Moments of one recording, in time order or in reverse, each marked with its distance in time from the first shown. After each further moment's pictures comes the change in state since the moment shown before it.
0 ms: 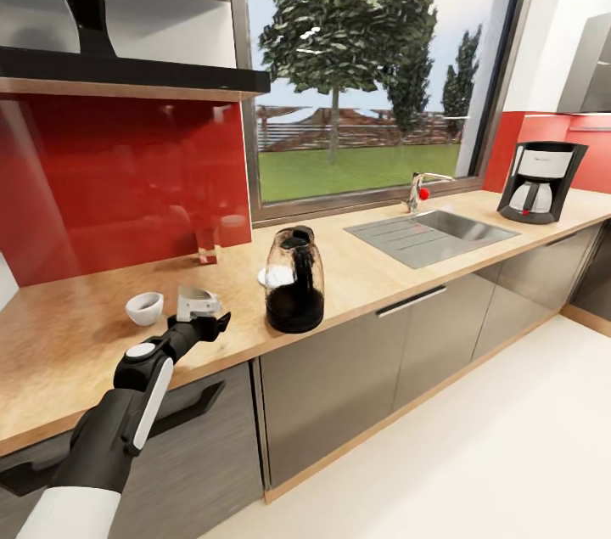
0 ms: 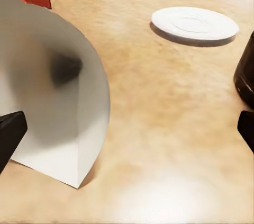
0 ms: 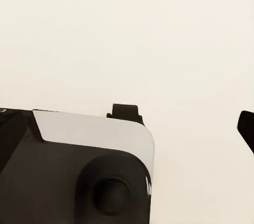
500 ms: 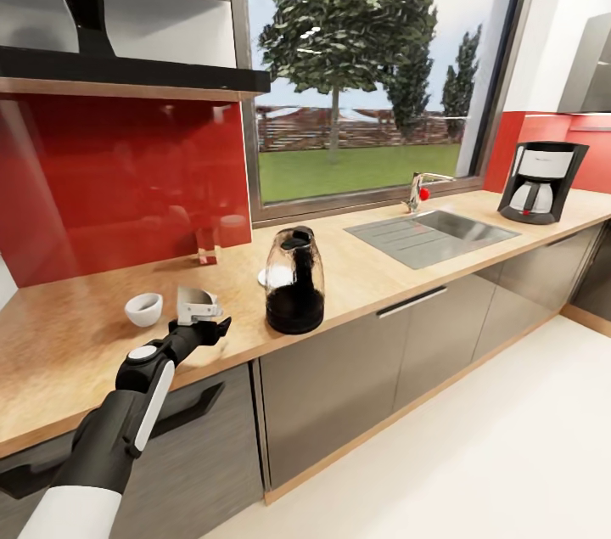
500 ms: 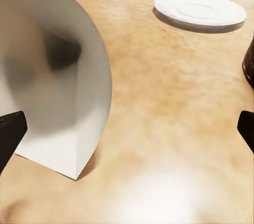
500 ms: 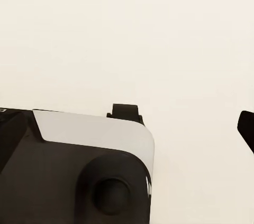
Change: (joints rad) left arm 0.000 0.000 0.001 0.033 0.000 0.000 0.000; right arm 0.000 0.000 0.000 0.001 0.000 0.000 0.000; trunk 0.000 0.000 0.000
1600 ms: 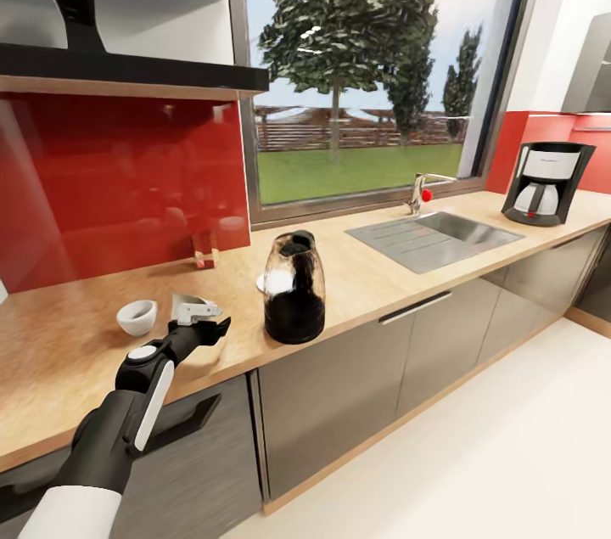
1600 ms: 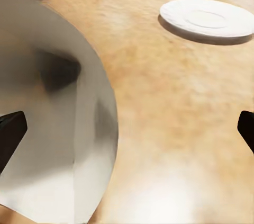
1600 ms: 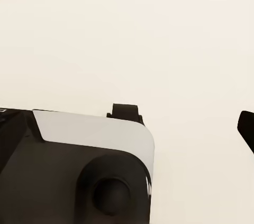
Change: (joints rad) left arm 0.000 0.000 0.002 0.000 0.001 0.000 0.000; right arm 0.000 0.000 0.000 0.000 0.000 0.000 0.000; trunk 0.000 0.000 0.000
